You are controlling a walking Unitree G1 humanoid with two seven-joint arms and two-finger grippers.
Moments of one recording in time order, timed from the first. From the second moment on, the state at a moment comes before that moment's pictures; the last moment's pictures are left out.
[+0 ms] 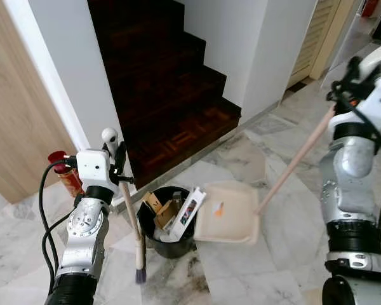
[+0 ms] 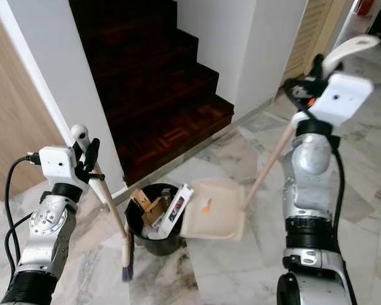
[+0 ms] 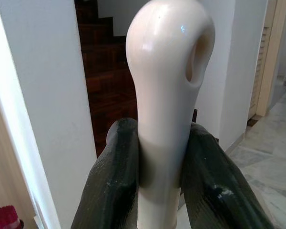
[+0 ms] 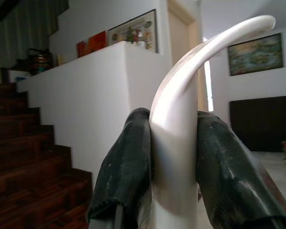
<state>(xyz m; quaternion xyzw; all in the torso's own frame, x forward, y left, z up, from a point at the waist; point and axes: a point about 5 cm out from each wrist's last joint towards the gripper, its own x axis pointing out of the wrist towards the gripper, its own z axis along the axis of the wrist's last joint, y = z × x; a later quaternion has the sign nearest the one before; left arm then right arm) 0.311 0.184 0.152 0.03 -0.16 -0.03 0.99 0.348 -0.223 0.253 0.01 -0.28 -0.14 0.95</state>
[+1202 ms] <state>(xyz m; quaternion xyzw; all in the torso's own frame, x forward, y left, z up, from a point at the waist) 0.310 0.184 0.152 0.02 -0.17 -0.03 0.99 0.352 -0.198 0.247 0.03 -0.26 -0.09 0.96</state>
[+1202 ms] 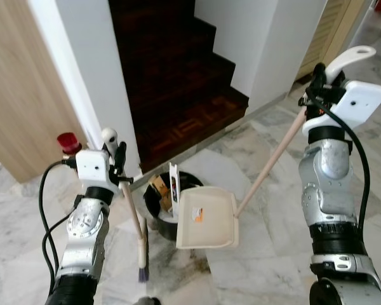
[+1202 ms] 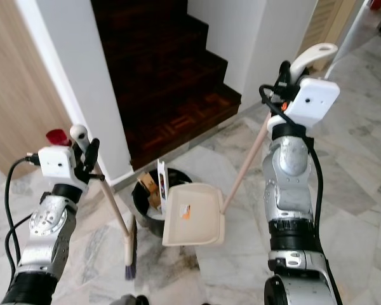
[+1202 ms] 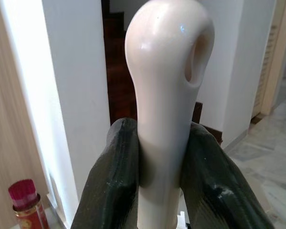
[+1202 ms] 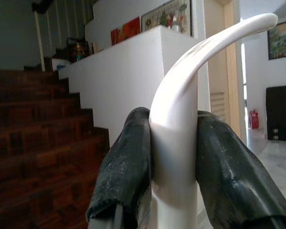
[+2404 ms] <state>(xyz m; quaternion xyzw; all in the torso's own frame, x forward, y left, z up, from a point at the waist) 0.308 0.182 0.150 0.02 -0.17 -0.04 0.98 0.355 -0.203 0.237 0.03 -0.24 -0.09 0.97</state>
